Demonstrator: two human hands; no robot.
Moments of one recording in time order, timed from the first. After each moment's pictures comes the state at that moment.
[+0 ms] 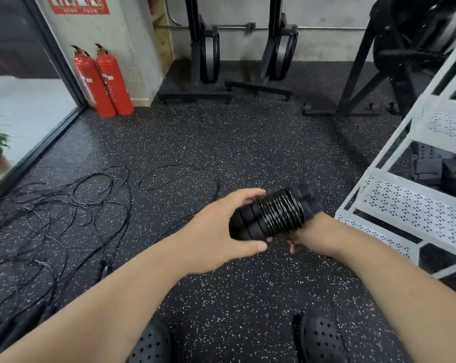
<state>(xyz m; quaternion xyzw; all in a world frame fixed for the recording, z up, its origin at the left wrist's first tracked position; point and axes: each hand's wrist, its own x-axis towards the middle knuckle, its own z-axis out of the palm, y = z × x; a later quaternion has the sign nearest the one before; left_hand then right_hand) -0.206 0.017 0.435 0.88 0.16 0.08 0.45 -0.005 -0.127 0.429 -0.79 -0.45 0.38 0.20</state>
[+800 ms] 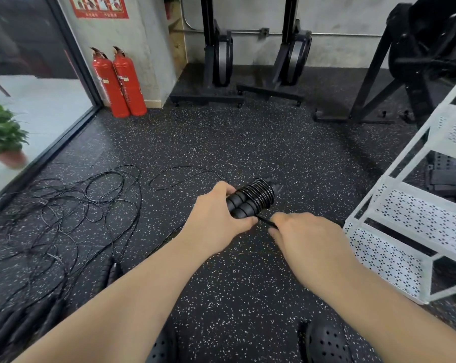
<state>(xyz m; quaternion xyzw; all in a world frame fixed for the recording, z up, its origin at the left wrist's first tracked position) -0.191 0.044 0.409 0.83 0.38 0.16 0.37 -0.068 -0.114 0.434 -0.84 -0.55 -0.03 -0.02</state>
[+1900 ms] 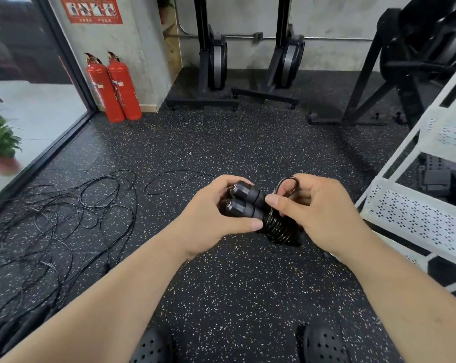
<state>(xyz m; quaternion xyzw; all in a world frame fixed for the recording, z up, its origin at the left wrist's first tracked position) -0.200 0.047 0.429 0.73 0.20 0.18 0.63 -0.026 -0.110 0.461 -0.74 -0.42 0.21 0.48</state>
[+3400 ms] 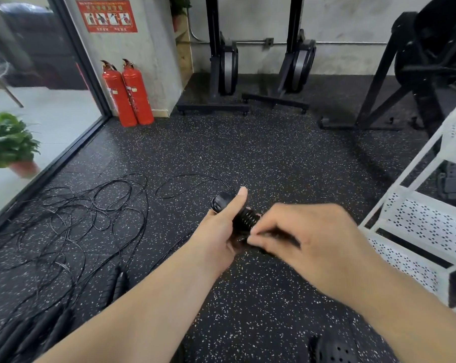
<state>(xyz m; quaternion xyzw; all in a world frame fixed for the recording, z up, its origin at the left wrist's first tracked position) -0.177 0.044 0.407 0.30 0.41 0.20 0.84 -0.083 -0.118 0.498 -0.64 -0.70 0.01 0.31</state>
